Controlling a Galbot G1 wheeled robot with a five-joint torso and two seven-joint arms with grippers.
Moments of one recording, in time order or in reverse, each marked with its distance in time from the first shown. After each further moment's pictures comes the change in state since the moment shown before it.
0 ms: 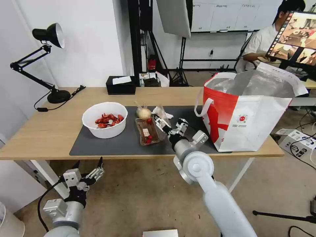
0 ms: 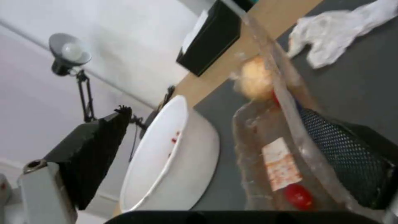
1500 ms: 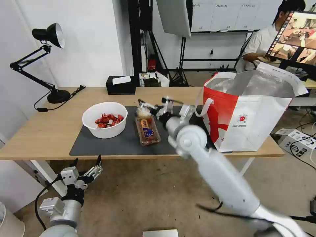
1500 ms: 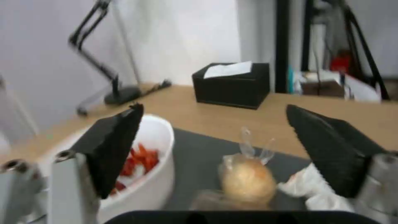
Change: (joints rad) left arm -0.006 0.020 -0.014 -0.019 -0.016 0.001 -0.002; right arm 0.426 -0.204 -0.221 -0.241 -0.402 -0.101 -0.361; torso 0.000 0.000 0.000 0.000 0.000
